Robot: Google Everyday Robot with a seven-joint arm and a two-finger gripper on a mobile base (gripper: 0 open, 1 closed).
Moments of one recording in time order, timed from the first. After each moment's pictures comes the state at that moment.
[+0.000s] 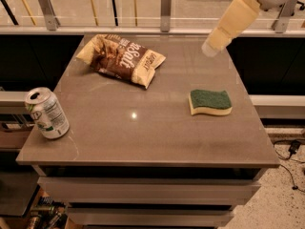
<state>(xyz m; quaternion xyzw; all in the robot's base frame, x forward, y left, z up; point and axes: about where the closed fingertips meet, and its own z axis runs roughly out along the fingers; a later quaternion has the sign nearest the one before) 0.537 -0.166 1.044 -0.42 0.87 0.00 0.26</state>
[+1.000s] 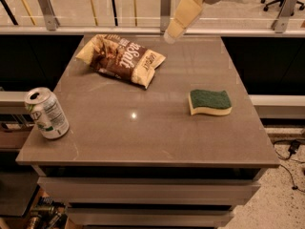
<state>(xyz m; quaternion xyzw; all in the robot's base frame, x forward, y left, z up) 0.622 -0.111 1.025 -0.39 0.88 -0.02 0.26</state>
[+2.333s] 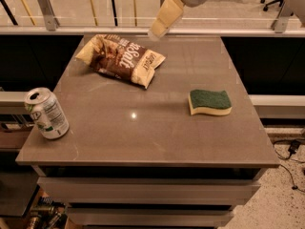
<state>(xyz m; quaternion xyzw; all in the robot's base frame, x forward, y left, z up) 0.656 -0.073 1.015 -0.39 0.87 0.00 0.30</state>
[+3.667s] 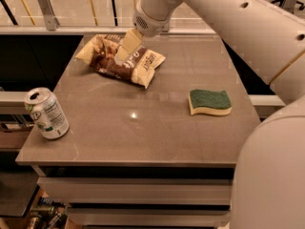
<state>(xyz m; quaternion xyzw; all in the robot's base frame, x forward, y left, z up) 0.696 0.030 0.920 -0.43 0.86 0.07 0.26</state>
